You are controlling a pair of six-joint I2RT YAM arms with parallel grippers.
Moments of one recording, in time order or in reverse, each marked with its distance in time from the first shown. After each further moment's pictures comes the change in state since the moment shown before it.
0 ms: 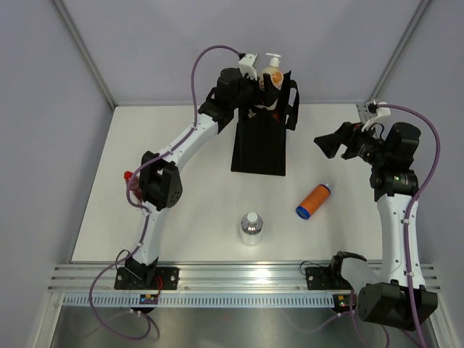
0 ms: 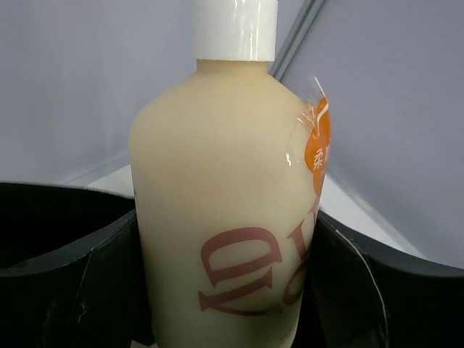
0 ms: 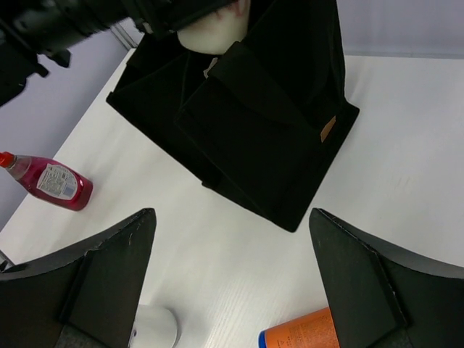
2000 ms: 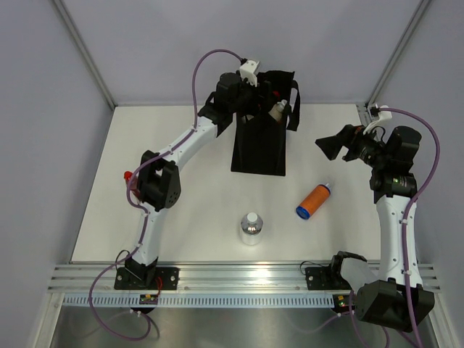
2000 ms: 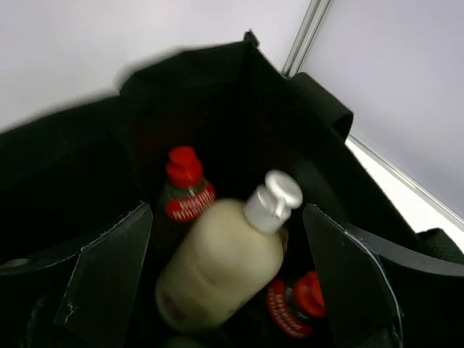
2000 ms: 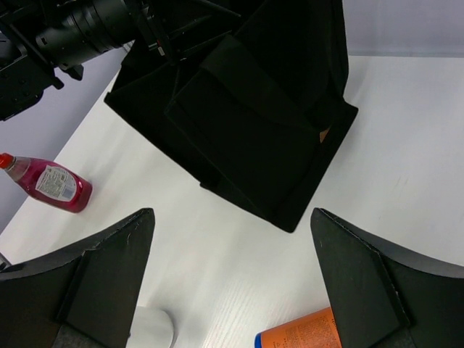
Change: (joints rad) left arm 0.010 0.004 -0.101 0.043 0.000 0.132; right arm -0.039 -0.013 -0.063 0.066 -0.039 0.014
